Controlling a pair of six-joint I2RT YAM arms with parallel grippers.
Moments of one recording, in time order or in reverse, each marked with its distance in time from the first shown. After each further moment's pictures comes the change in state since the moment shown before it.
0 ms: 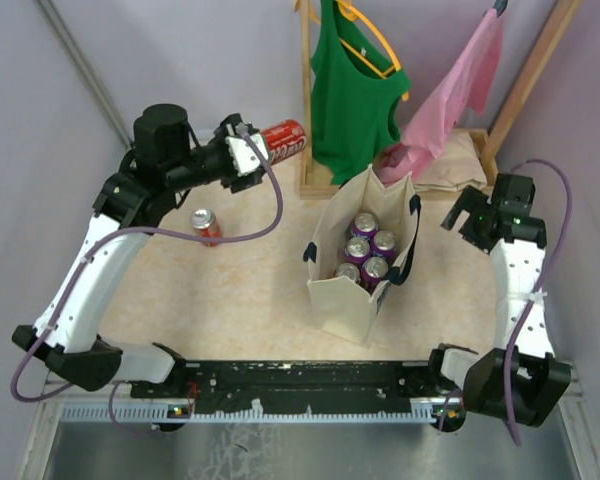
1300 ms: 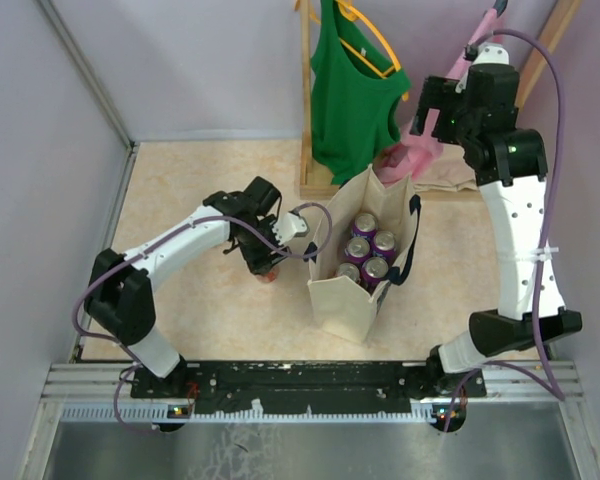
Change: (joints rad) left arm -0.066 0.298 -0.417 -0.328 -0.267 -0.270; right arm 0.422 0.376 0.965 -0.090 0.188 -0.140
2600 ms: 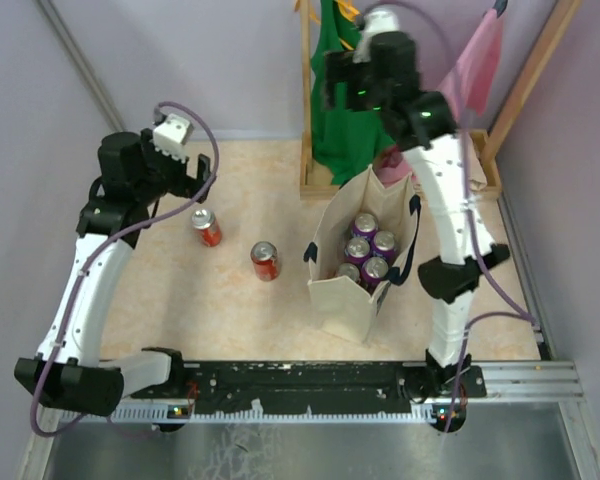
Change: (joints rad) left arm 0.404 -0.421 0.075 0.442 0.040 -0.266; right arm 0.239 0.412 0.584 0.016 -0.008 -0.051
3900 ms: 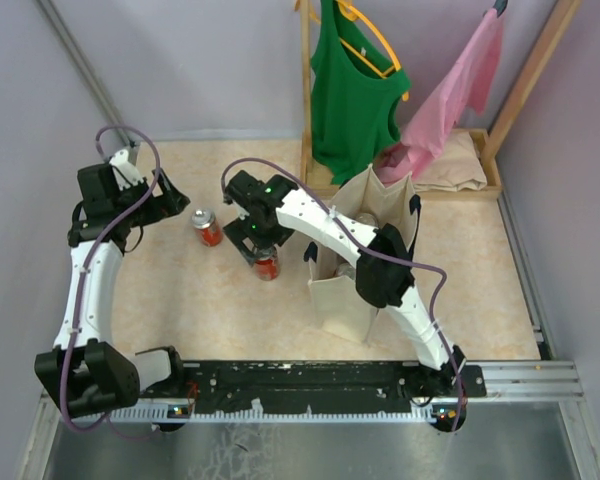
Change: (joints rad) left arm 0.401 -0.058 -0.306 0.001 0.150 -0.507; right arm 0.520 0.390 -0.374 -0.229 -0.190 0.029
